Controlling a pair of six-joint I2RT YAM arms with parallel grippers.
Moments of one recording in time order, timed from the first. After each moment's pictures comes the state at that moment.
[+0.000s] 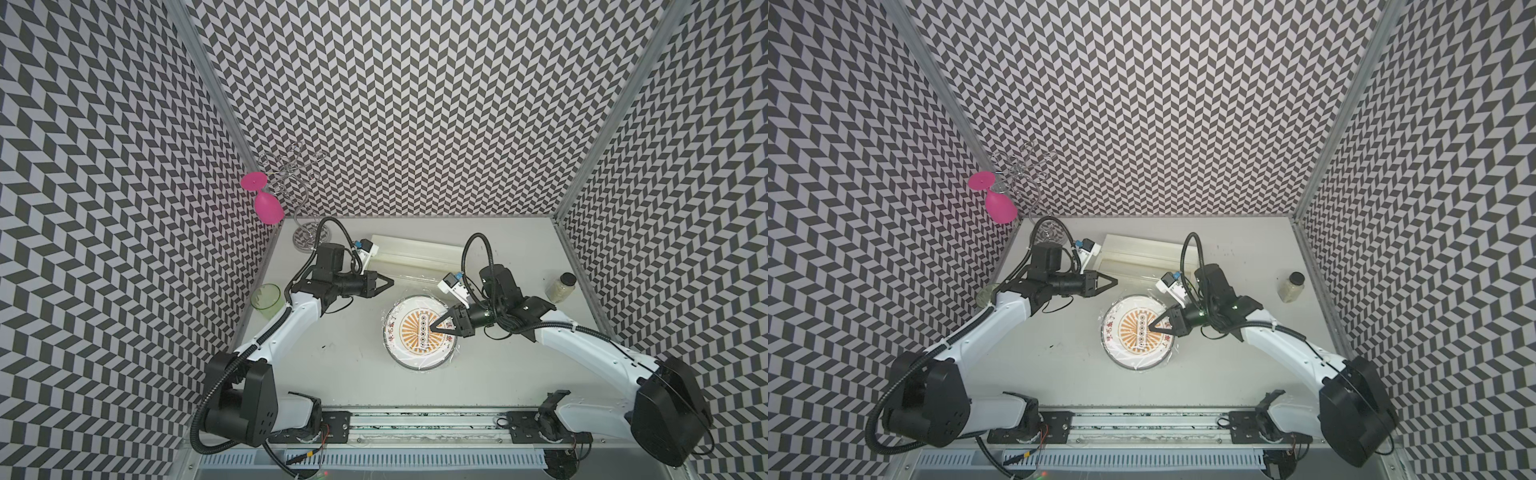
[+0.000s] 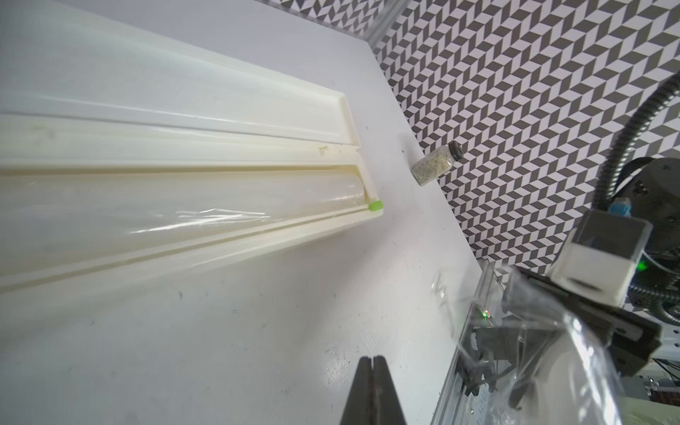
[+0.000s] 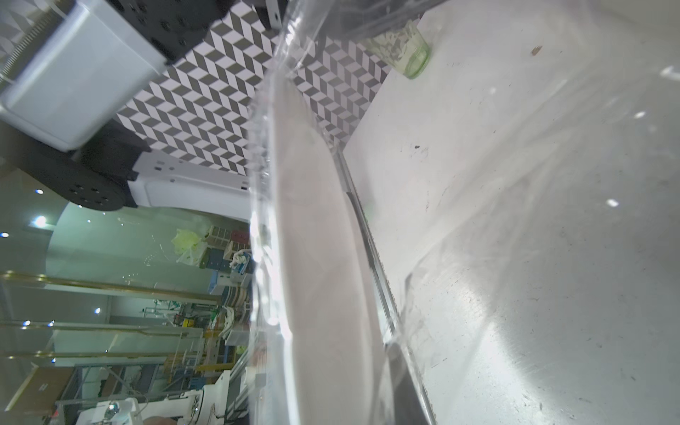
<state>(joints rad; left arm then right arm) -0.23 1.32 0.90 -0.26 0.86 -0.28 0.57 1.25 0.81 -0.25 -1.00 0.35</state>
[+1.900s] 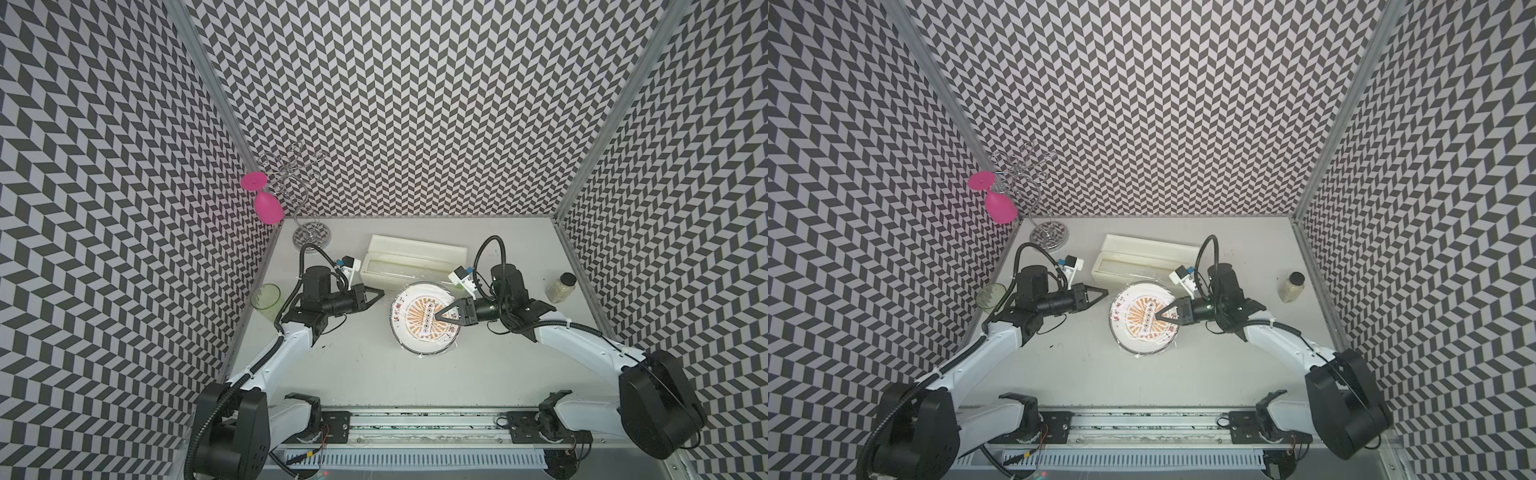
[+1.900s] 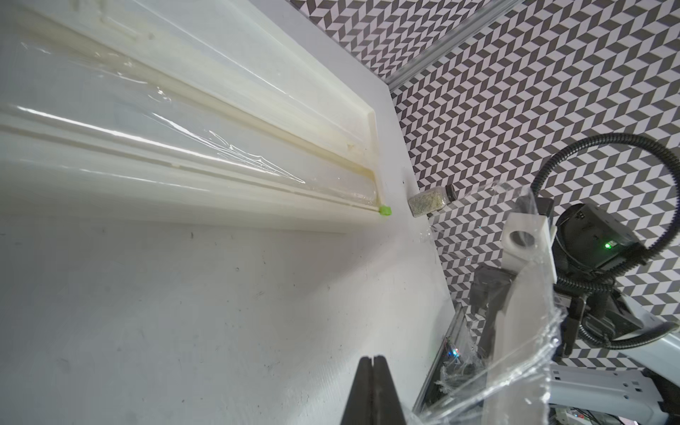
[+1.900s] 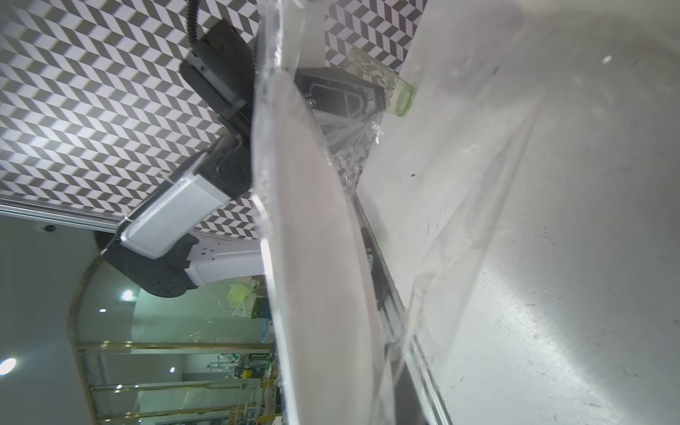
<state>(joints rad) -0.19 1.17 0.61 0.04 0.86 -0.61 0.46 1.30 0.68 0.09 -1.10 0.67</state>
